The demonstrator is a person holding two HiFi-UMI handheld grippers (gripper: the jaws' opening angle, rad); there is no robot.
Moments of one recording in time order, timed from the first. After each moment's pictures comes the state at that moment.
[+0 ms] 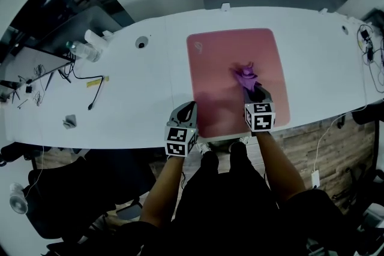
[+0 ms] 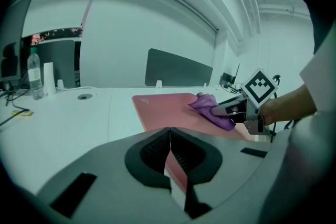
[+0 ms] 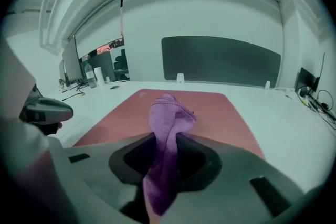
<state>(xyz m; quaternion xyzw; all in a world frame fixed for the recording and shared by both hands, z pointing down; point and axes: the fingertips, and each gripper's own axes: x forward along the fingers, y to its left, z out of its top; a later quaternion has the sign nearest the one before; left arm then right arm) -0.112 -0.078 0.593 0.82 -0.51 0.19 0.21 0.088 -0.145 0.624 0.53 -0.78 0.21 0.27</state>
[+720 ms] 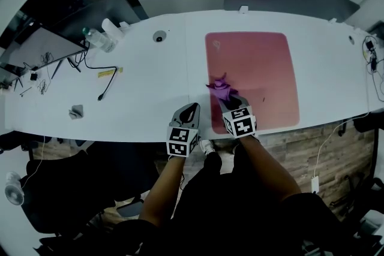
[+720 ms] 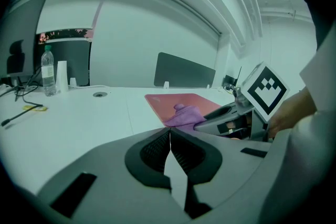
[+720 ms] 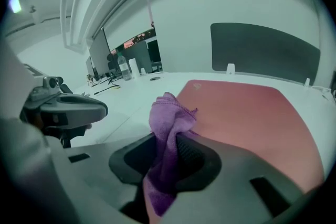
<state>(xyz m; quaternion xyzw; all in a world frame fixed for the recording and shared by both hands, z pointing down) -0.167 -0.052 0.593 0.81 -0.52 0.18 0.21 -0.074 -0.091 0.639 0.40 -0.84 0.23 0.29</state>
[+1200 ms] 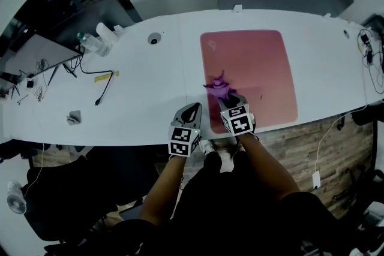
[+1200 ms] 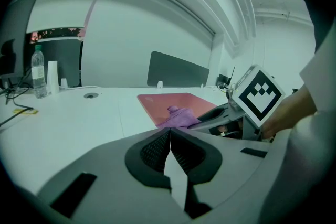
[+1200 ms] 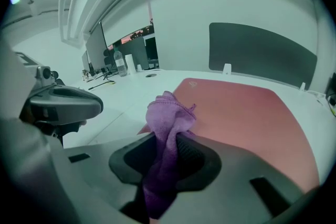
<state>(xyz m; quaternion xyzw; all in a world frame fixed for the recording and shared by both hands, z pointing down) -0.152 -0.056 0.594 0.83 -0.49 0.18 0.20 -0.066 -0.096 0.648 0.42 -0.83 0.22 0.31</state>
